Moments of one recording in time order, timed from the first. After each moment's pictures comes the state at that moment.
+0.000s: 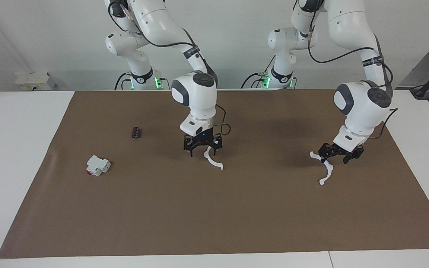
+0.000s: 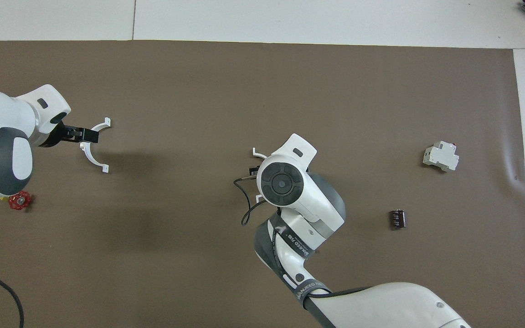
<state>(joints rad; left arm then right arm) 0.03 0.30 0.00 -1.95 -0.02 2.36 0.18 0.61 0.30 -0.11 -1.86 -0.20 2.37 0.64</state>
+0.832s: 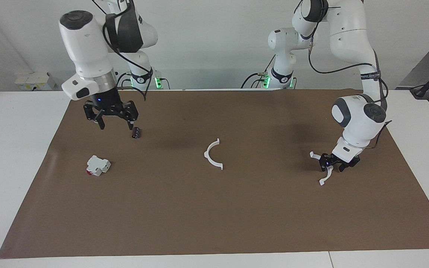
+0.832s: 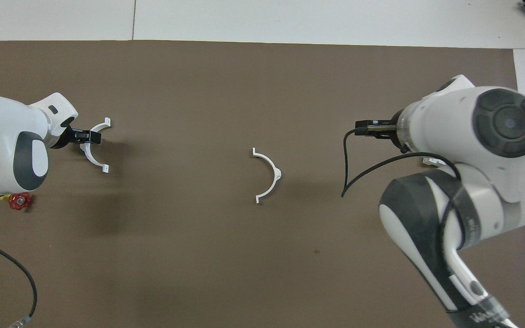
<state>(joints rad) 0.05 0.37 0.00 -1.94 -0.02 2.40 0.19 0.19 -0.03 -0.12 -1.75 -0.04 1.85 0.14</state>
